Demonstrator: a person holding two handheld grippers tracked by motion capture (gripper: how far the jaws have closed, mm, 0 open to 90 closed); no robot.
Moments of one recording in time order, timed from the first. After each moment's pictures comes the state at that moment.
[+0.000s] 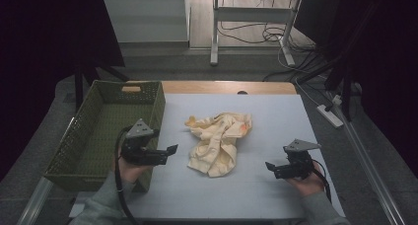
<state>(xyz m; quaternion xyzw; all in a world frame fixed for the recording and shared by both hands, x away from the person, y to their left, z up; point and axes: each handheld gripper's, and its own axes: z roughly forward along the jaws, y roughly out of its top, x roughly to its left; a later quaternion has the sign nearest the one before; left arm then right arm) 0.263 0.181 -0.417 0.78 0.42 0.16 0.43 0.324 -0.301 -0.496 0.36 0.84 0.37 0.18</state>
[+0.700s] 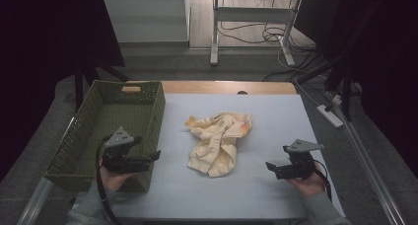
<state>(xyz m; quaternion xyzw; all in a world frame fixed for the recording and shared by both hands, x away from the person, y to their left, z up) 0.248 0.210 -0.433 0.77 0.44 0.16 0.43 0.322 -0.304 -0.492 0.34 0.84 0.38 0.18</state>
